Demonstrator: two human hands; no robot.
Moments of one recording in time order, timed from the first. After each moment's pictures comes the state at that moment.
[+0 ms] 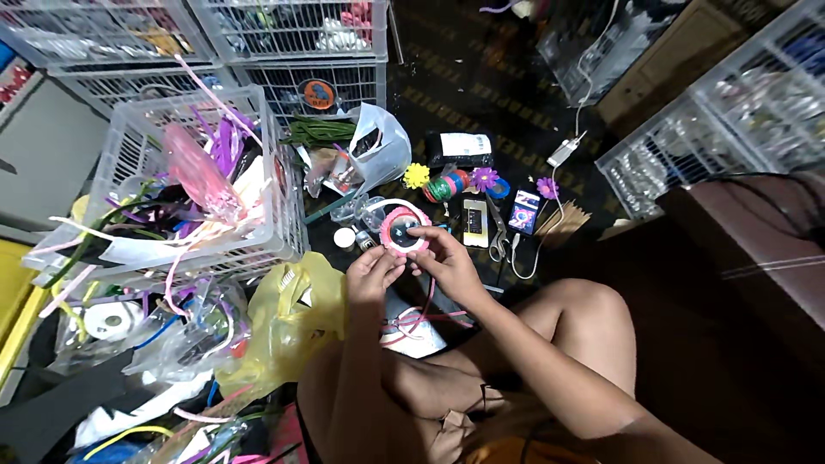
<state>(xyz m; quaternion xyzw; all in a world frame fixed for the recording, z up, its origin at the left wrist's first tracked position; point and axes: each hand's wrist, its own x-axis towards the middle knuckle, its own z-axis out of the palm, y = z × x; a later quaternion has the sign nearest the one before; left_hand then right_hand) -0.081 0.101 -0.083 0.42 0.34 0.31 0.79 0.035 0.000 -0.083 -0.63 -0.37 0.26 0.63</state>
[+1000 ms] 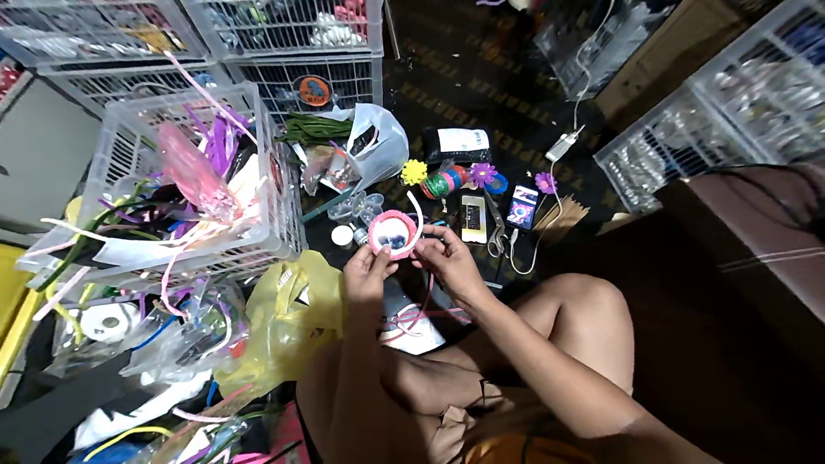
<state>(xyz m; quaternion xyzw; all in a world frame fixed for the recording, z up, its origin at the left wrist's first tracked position) -0.082 0.102 -0.090 0.51 0.35 0.31 0.72 0.035 -0.004 -0.090 -0.60 -0.21 0.34 0.69</state>
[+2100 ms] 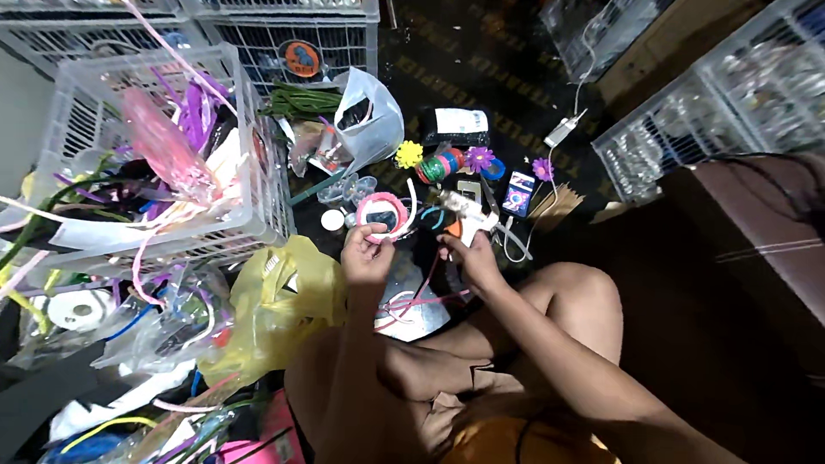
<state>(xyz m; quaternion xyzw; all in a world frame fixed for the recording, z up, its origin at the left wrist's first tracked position) -0.078 0.094 -0.102 0.65 0.30 0.36 0.60 0.070 -0.038 -0.133 -0.67 -0.13 0.29 0.67</state>
